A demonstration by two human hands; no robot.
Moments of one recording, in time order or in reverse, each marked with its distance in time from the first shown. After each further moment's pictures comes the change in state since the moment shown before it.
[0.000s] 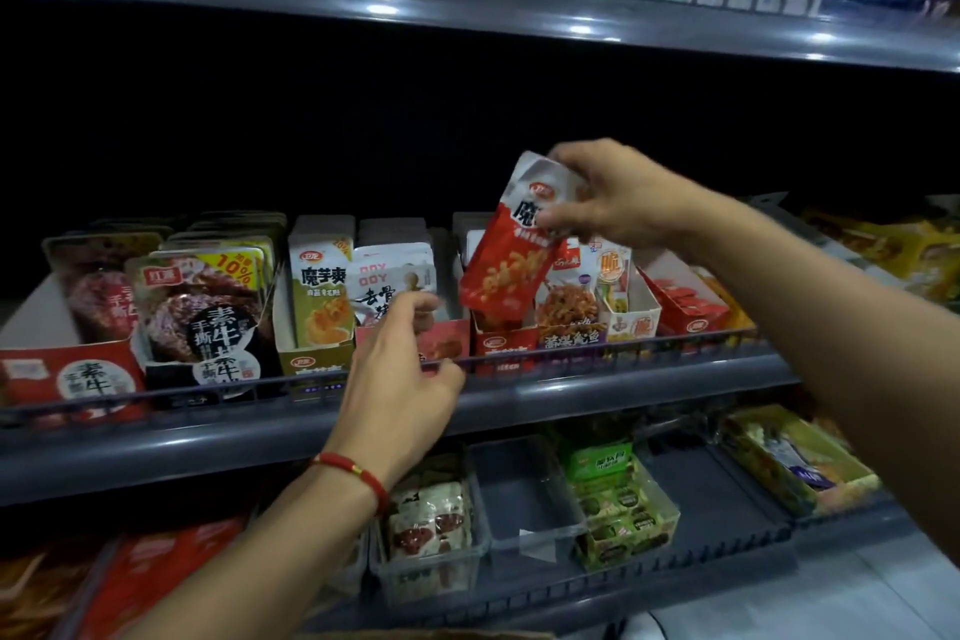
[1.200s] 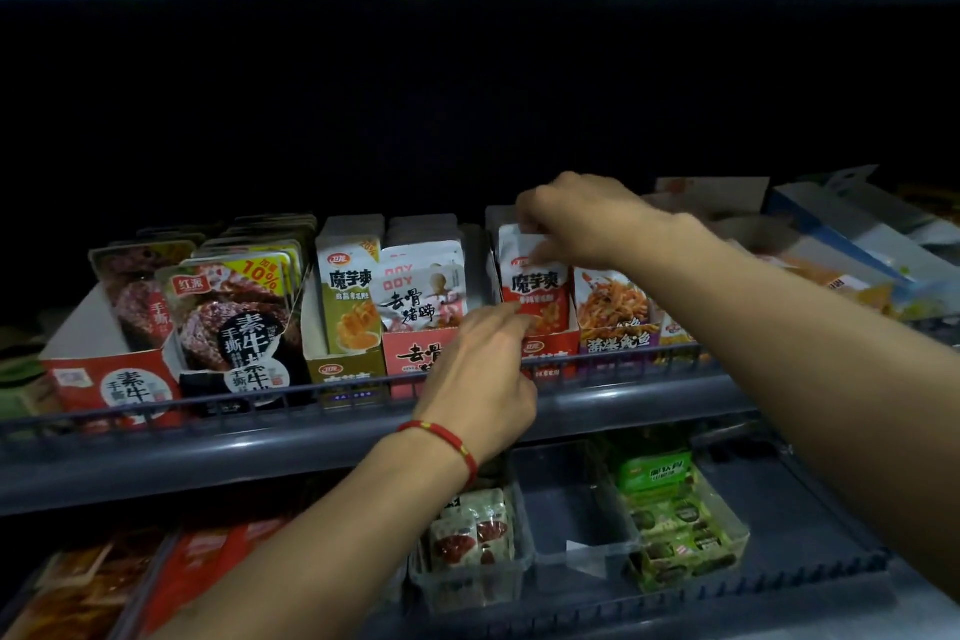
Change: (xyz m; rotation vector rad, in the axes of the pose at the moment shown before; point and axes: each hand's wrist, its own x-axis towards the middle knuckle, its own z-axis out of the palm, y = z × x) left_hand 0.036 -0.010 0.046 0.479 -0.190 0.272; right_hand 0.063 0.015 0.074 -0.782 0.002 -0.076
